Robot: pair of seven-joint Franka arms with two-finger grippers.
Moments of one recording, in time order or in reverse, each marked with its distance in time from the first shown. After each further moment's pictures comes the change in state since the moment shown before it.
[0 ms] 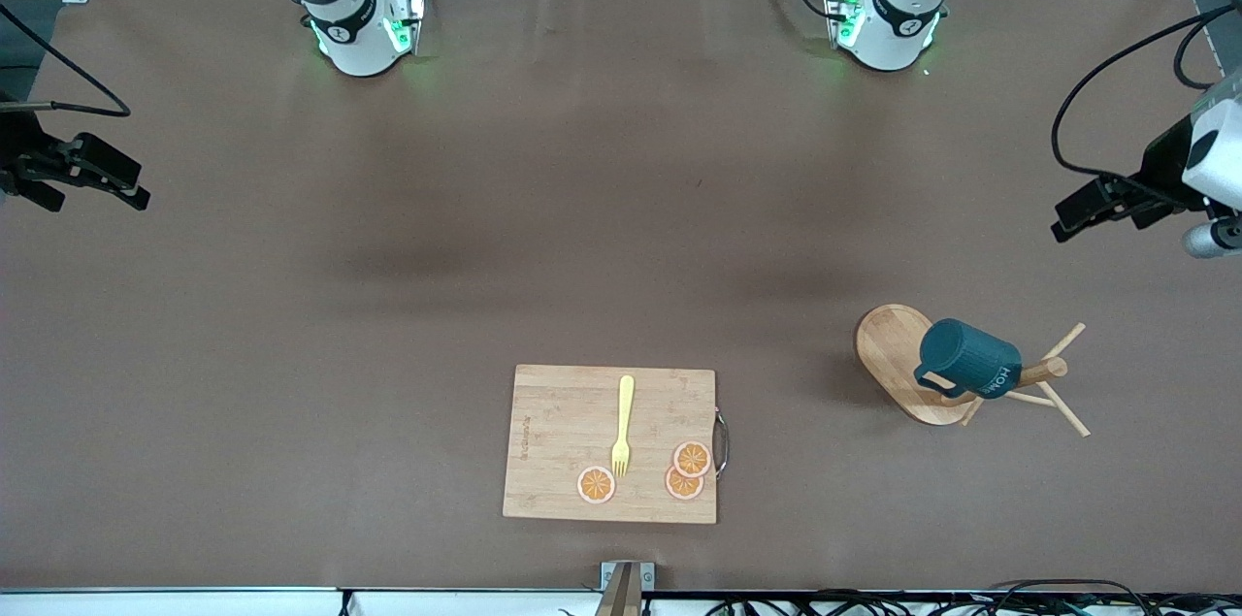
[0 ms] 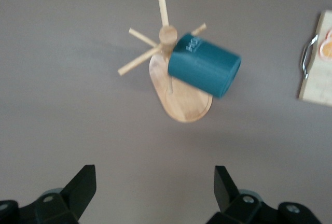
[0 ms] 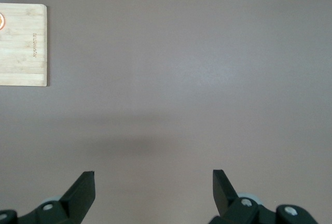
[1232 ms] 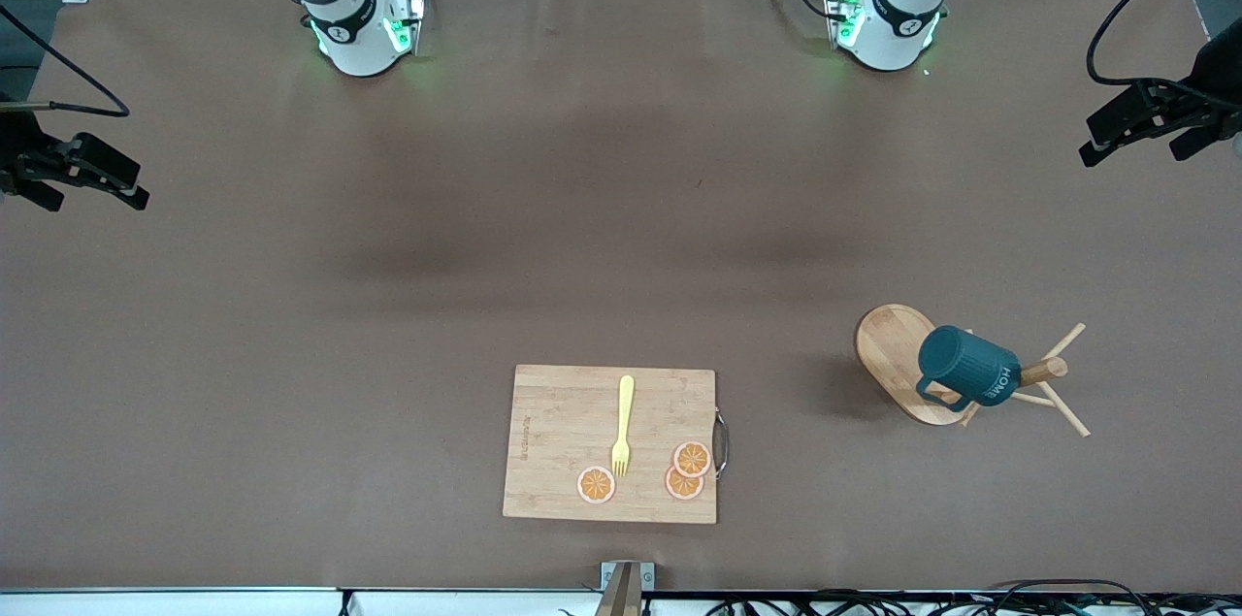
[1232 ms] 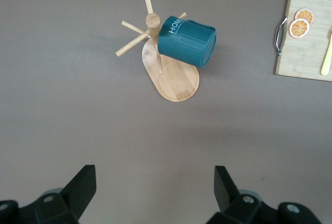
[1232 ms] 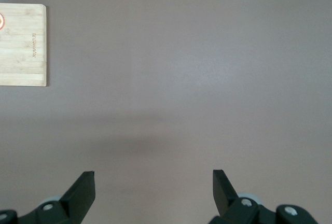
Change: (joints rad) left arm -0.789 -0.078 0.798 0.109 -0.066 -0.156 0.058; right arm 0.000 0.000 -0.002 0.000 0.000 -0.001 0.000
